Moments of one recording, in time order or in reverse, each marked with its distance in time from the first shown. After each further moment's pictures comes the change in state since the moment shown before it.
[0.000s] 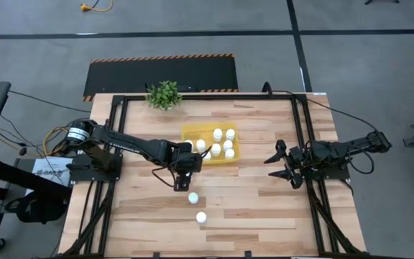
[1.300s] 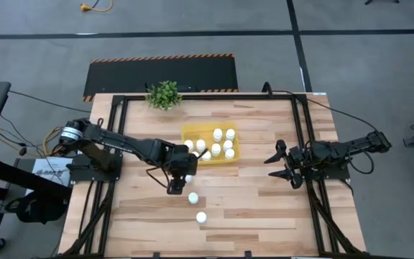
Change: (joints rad) left arm -0.029 -0.065 0.008 -0.067 0.081 0.004; right arm 0.000 0.001 0.000 0.000 0.000 0.000
